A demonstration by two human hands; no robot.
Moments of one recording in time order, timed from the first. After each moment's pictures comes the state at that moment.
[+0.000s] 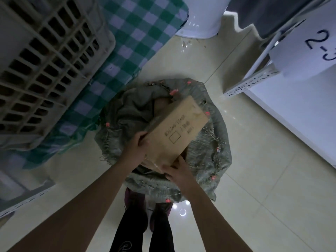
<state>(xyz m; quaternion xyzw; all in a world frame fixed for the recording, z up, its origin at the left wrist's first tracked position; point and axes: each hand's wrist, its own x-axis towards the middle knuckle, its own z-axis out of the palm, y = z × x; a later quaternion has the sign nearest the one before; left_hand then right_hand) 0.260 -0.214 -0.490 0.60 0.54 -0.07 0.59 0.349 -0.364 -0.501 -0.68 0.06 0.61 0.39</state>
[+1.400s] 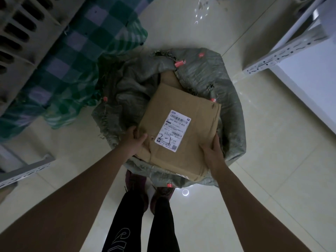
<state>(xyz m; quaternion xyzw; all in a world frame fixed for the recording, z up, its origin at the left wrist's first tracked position) 0.234 -0.237 -0.581 0.51 0.63 -0.19 0.56 0.415 -0.411 -0.561 -0.83 0.05 0.50 0.26</state>
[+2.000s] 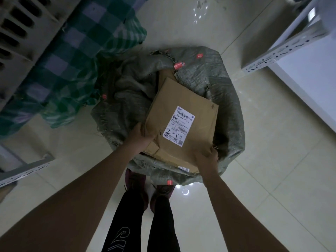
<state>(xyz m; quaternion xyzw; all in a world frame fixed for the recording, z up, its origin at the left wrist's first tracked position) 0.252 -0.246 -0.571 0.52 0.61 -0.18 0.58 0.382 -0.424 -0.564 -0.84 0.16 0.44 0.27</state>
